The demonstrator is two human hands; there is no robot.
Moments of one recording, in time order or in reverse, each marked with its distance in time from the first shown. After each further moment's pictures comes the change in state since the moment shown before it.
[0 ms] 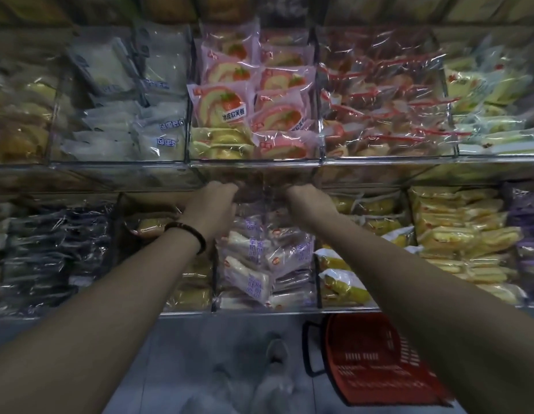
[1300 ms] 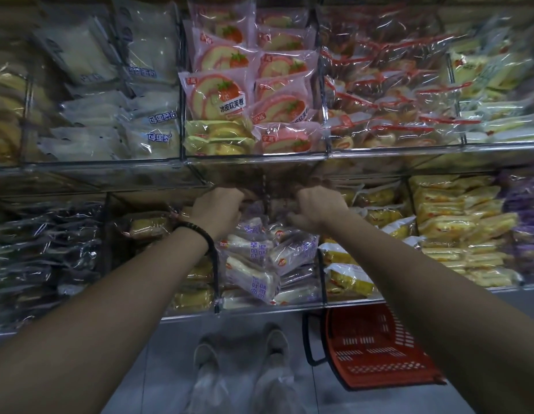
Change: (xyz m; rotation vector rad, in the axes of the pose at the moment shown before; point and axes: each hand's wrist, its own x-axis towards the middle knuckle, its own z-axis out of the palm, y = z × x) left_hand 0.009 -0.002 0.012 -0.027 -0.143 0.051; right_hand -0.002 0.007 0.009 -0.135 -0.062 0.112
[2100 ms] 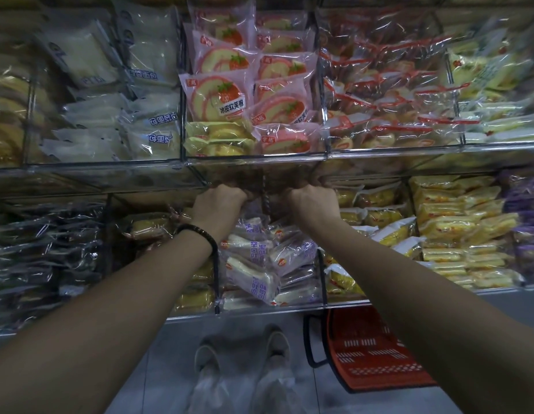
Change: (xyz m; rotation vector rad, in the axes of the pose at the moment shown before) left_hand 0.001 0.006 0.003 0.221 0.109 0.019; right_hand -0.005 -0.019 0.005 -0.211 0.256 -0.012
